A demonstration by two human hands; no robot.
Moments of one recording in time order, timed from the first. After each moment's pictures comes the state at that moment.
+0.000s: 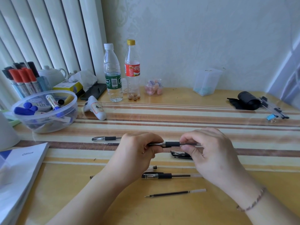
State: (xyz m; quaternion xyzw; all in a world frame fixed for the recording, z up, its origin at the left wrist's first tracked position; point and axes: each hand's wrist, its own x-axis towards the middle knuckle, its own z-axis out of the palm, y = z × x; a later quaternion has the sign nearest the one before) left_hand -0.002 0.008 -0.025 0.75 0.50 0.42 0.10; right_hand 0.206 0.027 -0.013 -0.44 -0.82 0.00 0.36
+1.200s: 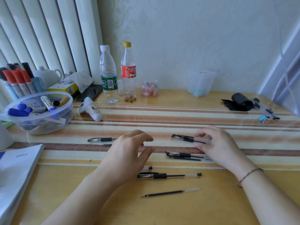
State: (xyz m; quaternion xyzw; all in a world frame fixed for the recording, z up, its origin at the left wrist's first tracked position) left_hand -0.010 0.013 -0.034 0.76 0.54 0.35 0.05; right_hand 0.260 0.082 -0.037 -0.61 -0.75 0.12 0.24
